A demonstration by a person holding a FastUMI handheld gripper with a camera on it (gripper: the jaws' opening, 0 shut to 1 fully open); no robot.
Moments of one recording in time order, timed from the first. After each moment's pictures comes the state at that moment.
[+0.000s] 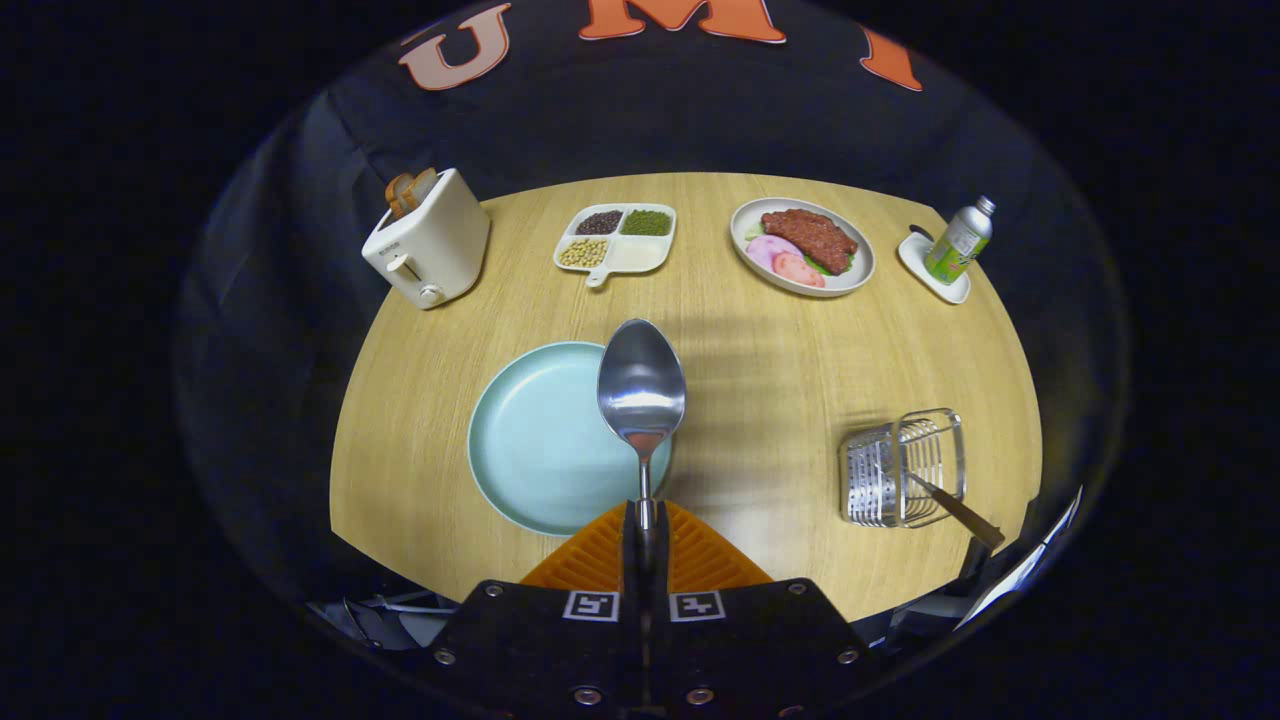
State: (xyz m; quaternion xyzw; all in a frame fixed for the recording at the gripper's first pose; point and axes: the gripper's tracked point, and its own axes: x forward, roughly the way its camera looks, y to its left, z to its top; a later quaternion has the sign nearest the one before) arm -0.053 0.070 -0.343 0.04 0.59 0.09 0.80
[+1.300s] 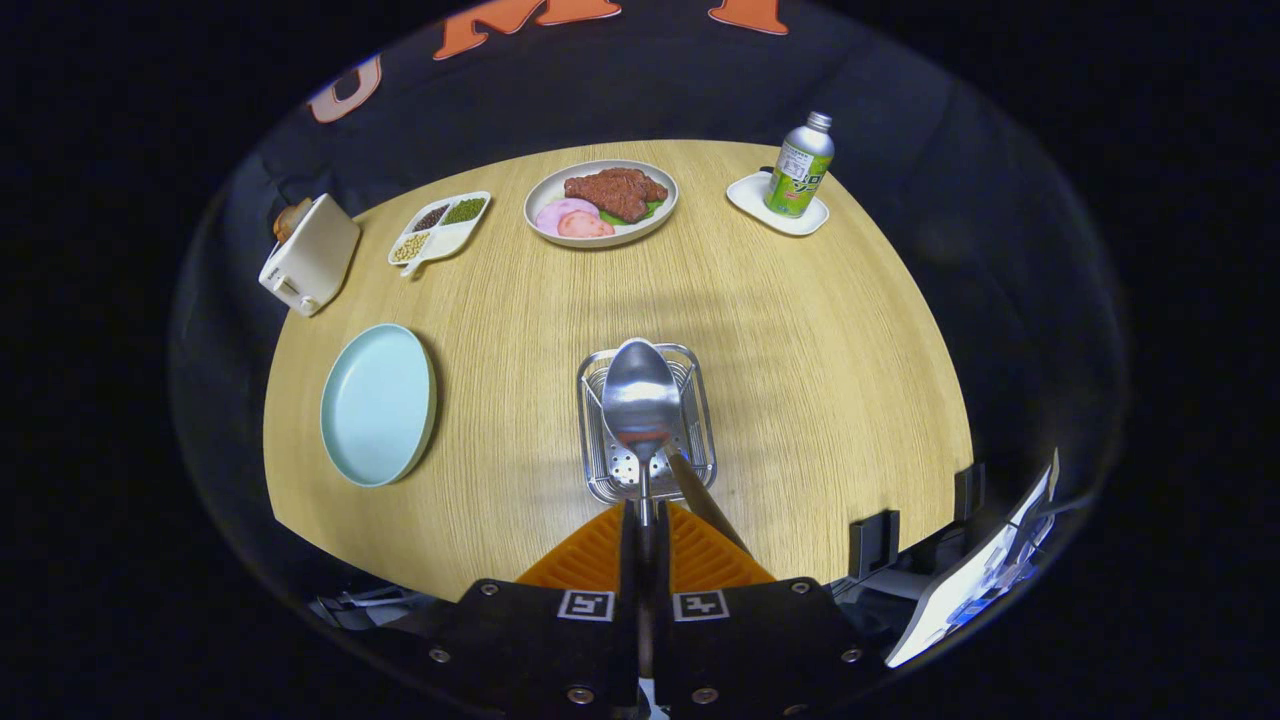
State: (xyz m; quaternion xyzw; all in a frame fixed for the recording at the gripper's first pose) arm -0.076 -0.111 -0.394 0.02 0.62 0.02 0.78
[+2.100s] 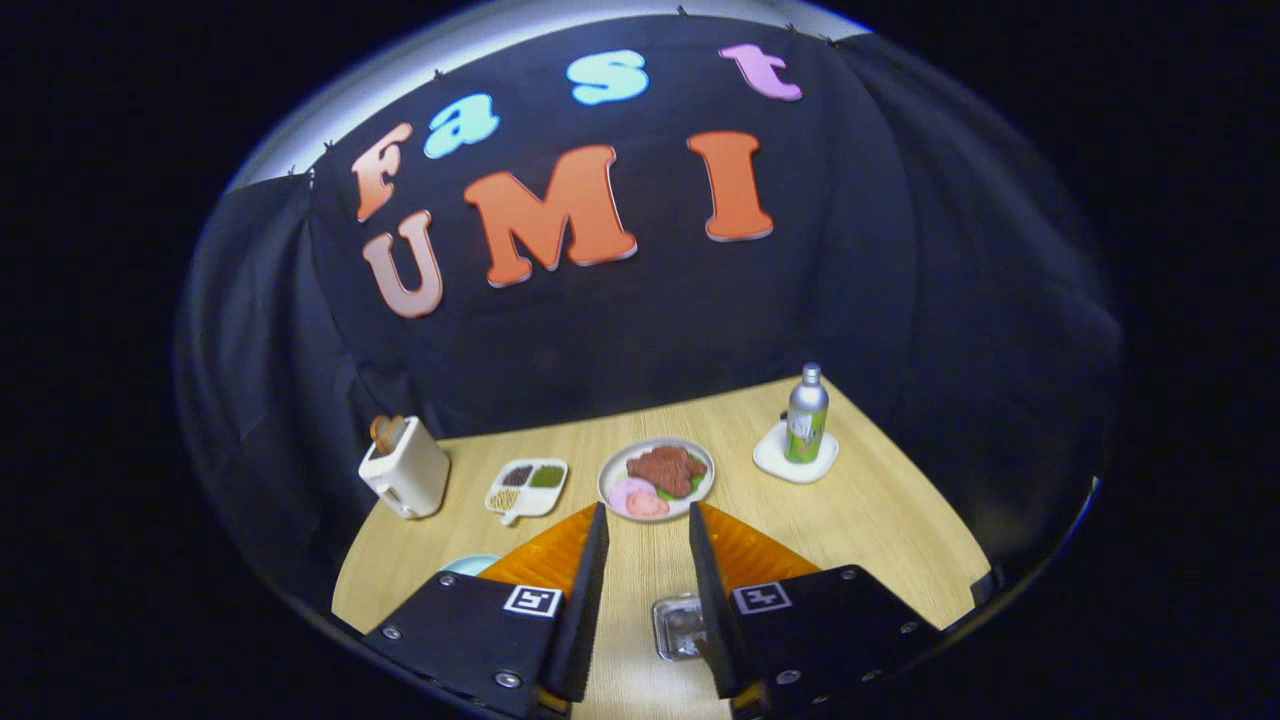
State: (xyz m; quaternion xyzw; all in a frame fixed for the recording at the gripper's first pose) arm 0.057 -0.123 -0.193 0.12 0.23 0.05 0.97
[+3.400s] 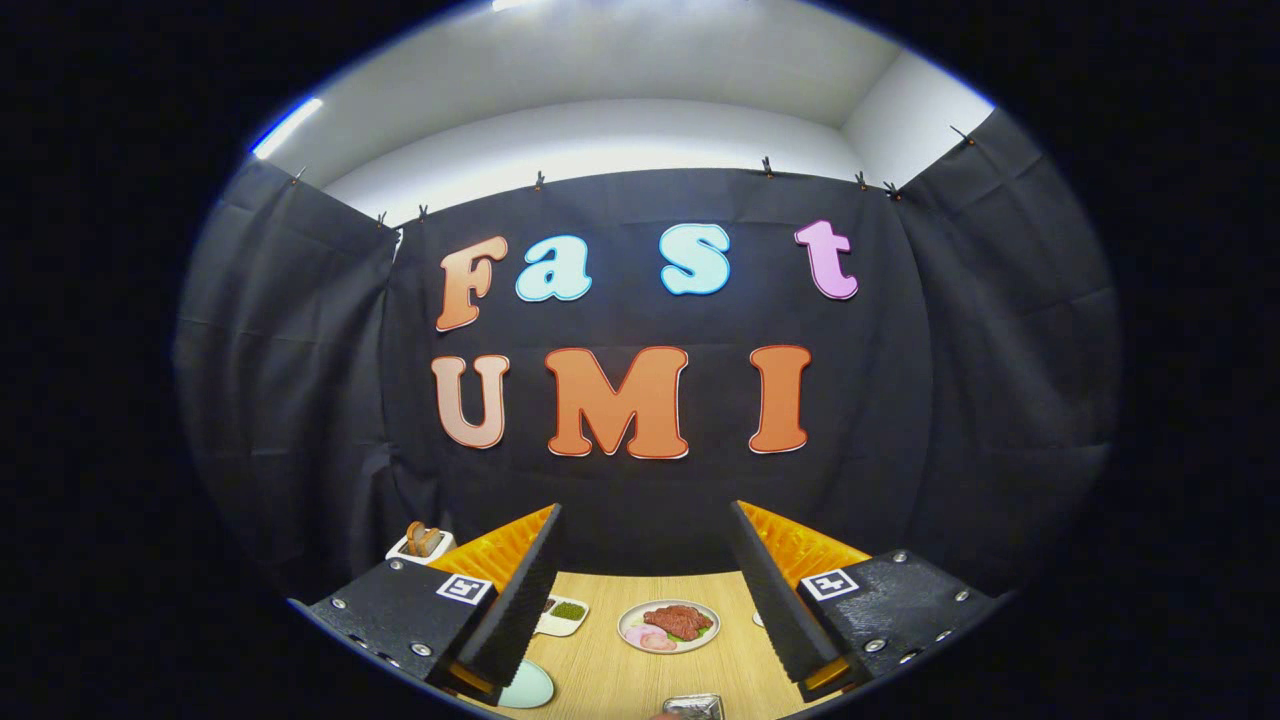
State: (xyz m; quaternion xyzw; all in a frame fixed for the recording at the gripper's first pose) arm 0.052 -0.089 -0.028 0.06 0.03 0.05 1.00
